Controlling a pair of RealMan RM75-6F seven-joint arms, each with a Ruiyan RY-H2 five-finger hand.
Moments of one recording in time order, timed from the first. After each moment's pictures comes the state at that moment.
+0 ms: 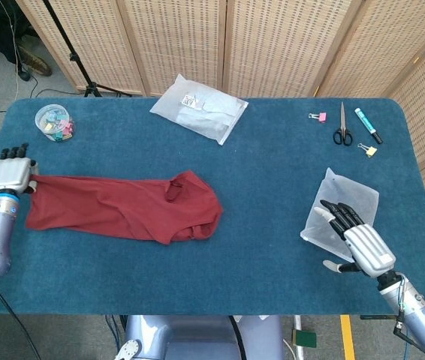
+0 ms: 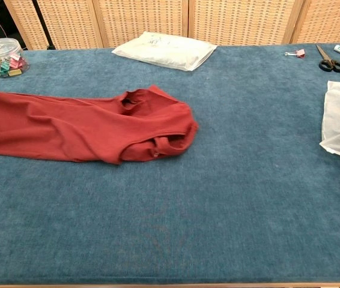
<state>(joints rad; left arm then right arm) -0.69 -1.50 -0.16 -0.68 0.94 0.62 0.15 0.37 -1.09 -0.03 -1.56 -1.68 1.29 0.39</state>
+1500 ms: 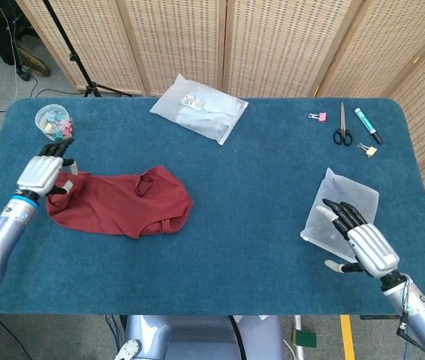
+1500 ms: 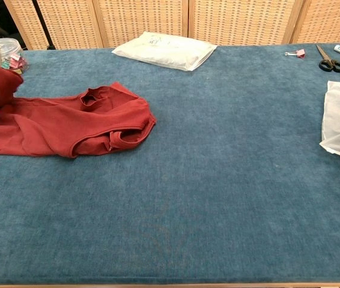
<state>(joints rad) -0.68 -1.31 -0.15 -1.11 1.32 0.81 -0.24 0.37 -1.06 -0.03 -1.56 -1.70 1.32 0.43</state>
